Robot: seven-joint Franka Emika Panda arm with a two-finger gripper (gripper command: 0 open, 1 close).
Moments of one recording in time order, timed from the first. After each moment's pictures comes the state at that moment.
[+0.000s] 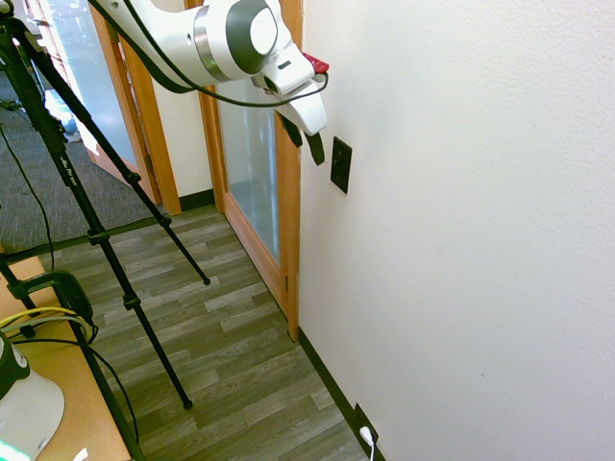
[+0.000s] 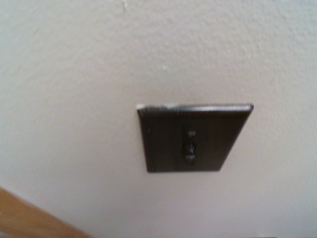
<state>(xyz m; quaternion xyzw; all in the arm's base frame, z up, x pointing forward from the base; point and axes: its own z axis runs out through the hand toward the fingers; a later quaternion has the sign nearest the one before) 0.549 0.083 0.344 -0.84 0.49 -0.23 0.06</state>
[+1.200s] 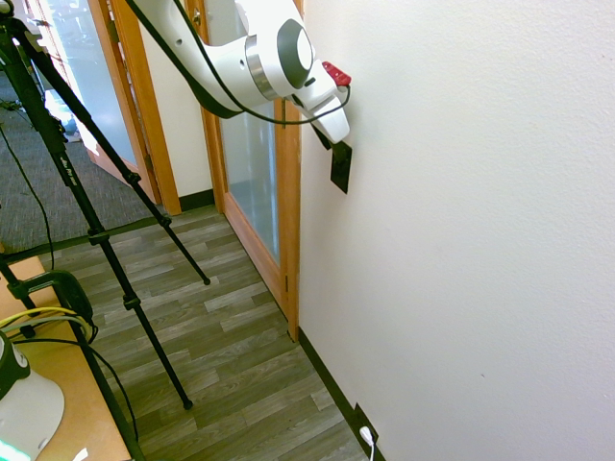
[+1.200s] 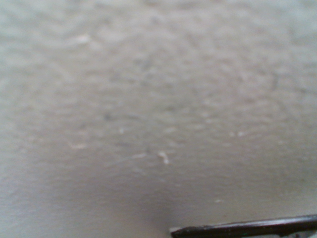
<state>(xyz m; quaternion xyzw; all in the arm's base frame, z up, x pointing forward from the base) 0.599 0.087 0.318 -0.82 0.51 -0.25 0.09</state>
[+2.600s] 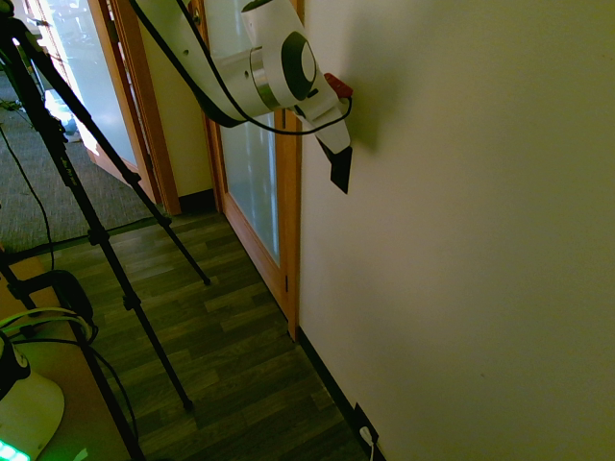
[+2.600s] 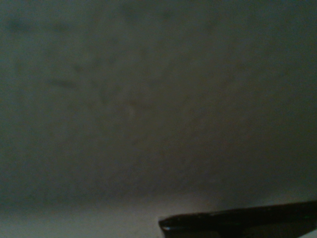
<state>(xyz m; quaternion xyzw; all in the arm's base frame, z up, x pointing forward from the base) 0.602 0.083 0.295 -0.82 0.51 -0.24 0.08</state>
